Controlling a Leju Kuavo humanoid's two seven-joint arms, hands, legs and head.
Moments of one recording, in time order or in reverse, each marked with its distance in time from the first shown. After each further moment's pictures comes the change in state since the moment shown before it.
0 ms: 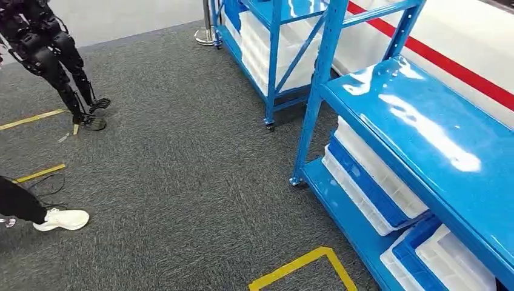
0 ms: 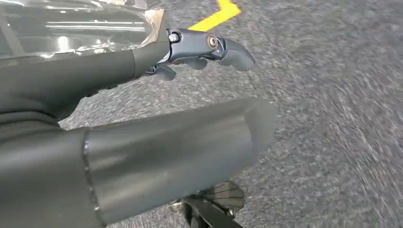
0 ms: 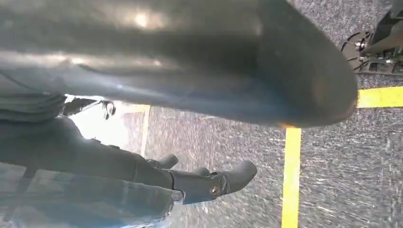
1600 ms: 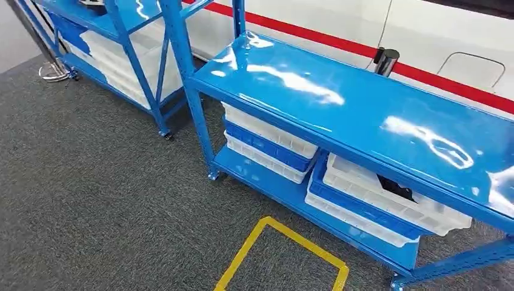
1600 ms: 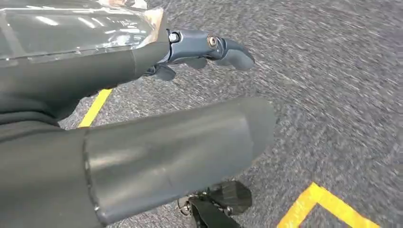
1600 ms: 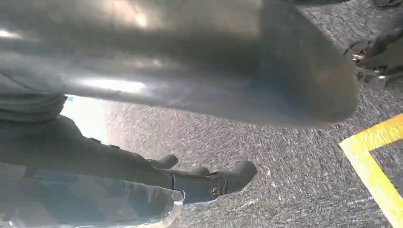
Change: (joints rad) left arm -0.009 -0.019 0.000 -0.001 -0.012 0.018 0.020; right arm -0.007 -0.010 -0.018 0.000 0.031 0.012 0.000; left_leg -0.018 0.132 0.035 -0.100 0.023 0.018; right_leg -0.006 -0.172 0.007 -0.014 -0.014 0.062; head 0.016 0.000
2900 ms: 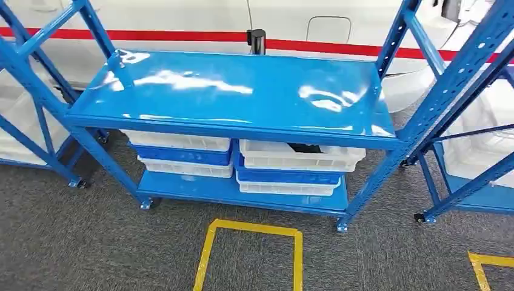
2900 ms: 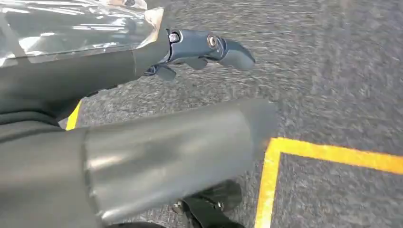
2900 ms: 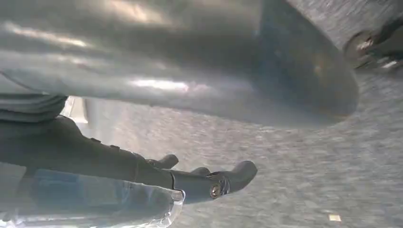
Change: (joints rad) left arm -0.009 0.002 0.000 0.000 -0.010 0.003 -0.004; right arm 0.002 0.002 -0.002 0.000 0.016 -0.001 0.006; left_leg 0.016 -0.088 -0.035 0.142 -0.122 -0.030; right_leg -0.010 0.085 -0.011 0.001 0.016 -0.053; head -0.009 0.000
